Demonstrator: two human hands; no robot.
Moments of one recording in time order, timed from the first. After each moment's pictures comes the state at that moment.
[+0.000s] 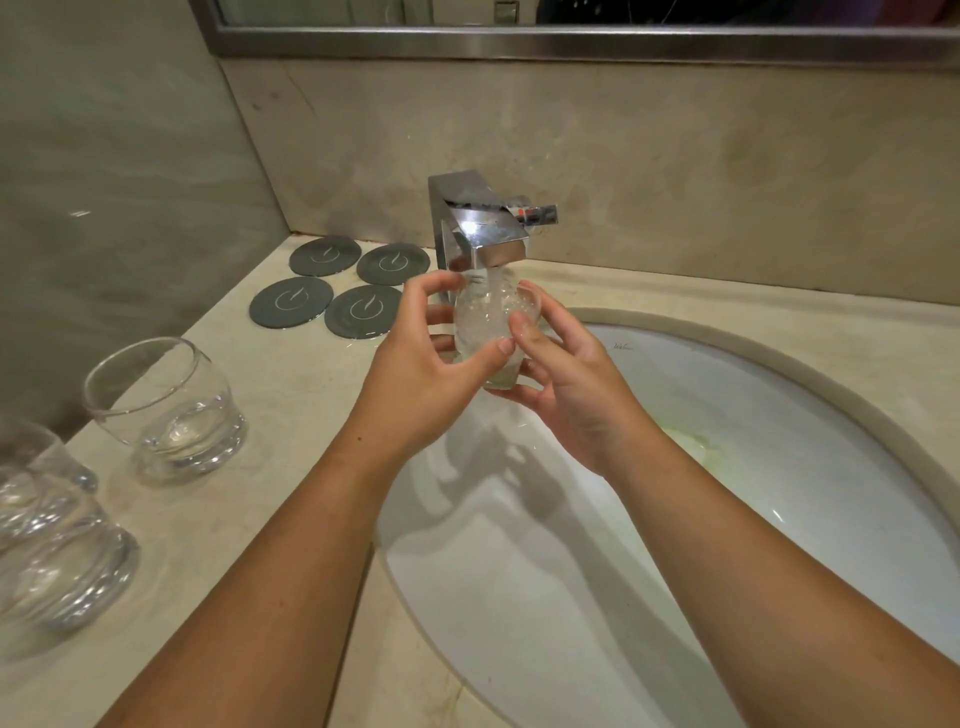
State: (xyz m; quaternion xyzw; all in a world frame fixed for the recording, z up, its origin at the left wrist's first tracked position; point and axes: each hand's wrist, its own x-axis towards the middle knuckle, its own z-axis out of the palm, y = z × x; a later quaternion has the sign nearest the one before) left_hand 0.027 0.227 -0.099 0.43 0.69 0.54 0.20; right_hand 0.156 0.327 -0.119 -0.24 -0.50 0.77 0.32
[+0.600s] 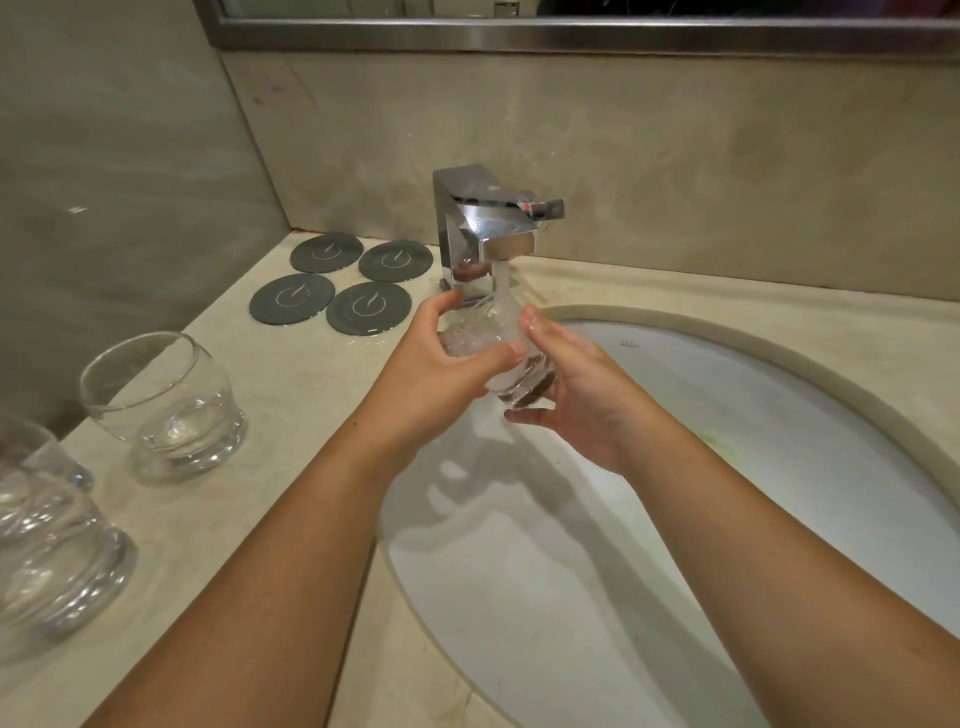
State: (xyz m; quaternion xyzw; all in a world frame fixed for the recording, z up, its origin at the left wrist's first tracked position) left_hand 0.027 0.233 -0.105 0.37 0.68 0.54 0.32; right_hand 0.158 0.340 -0.130 -0.32 -0.54 0.75 0.21
